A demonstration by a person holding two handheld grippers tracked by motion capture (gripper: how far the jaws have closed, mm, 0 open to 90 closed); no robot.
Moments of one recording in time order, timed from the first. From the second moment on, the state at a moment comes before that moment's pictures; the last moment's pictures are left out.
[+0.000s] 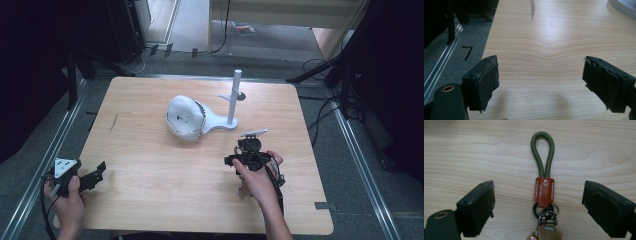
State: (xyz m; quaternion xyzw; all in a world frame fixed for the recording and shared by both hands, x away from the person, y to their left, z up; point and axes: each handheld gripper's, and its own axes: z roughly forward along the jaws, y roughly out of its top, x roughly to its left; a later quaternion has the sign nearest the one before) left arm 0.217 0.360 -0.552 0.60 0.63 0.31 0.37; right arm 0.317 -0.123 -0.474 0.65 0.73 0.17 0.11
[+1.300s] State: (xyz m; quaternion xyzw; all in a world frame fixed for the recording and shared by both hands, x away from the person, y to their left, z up) left arm 0.217 0.360 -0.552 0.61 0.63 0.31 0.37; right arm 0.325 -0.131 -0.509 0.63 0.77 0.10 0.09
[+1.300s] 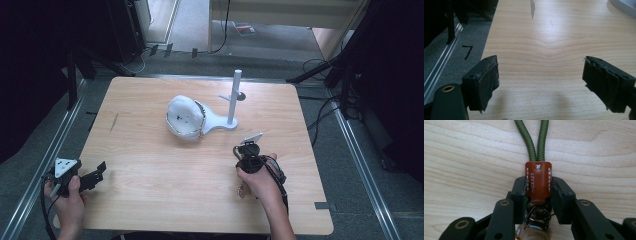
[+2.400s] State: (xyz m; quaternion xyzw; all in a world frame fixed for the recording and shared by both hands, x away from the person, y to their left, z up) left arm 0.217 0.360 -0.552 0.61 0.63 0.31 0.36; right arm 0.301 -0.158 -0.480 0.61 0.71 0.29 0.20
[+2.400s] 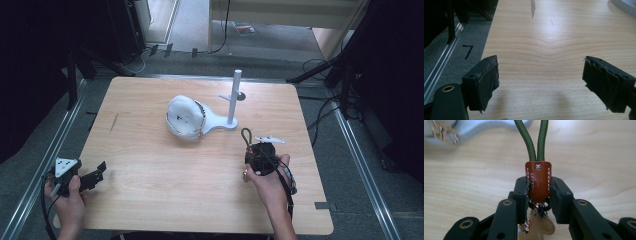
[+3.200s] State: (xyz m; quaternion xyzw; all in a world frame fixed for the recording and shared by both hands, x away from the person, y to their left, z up) left arm 0.217 0.360 -0.552 0.60 0.63 0.31 0.37; right arm 0.276 -0.145 -0.448 0.55 0.65 0.41 0.31
